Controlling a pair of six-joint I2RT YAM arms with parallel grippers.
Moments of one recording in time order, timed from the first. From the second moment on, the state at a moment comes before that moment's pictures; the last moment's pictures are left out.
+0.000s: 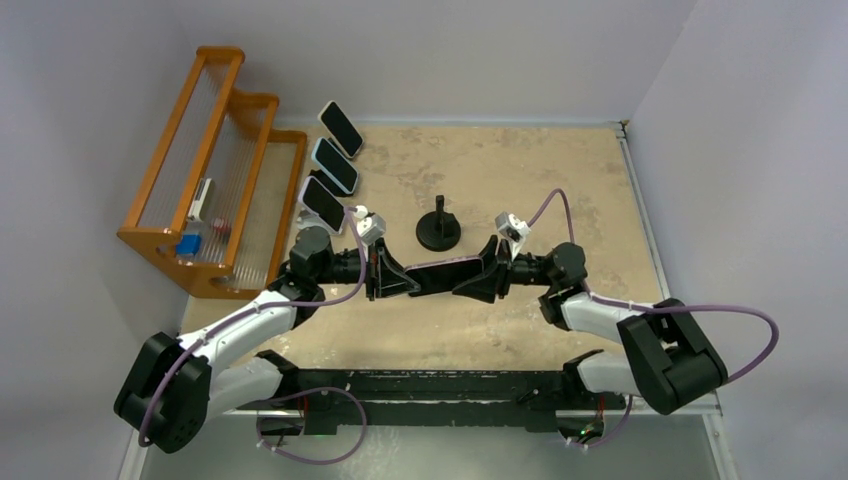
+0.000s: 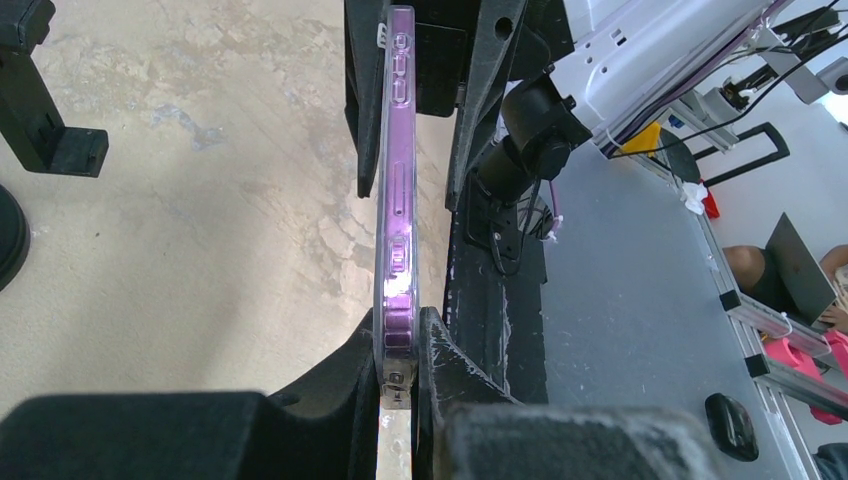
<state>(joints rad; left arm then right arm) -0.53 1.09 0.46 0.54 0.96 -0.42 0.40 1.30 0.30 1.21 -1.15 0.63</state>
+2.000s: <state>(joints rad) -0.45 2.14 1.13 0.77 0.80 0.04 0.06 0.82 0.27 0.89 -0.85 0.67</state>
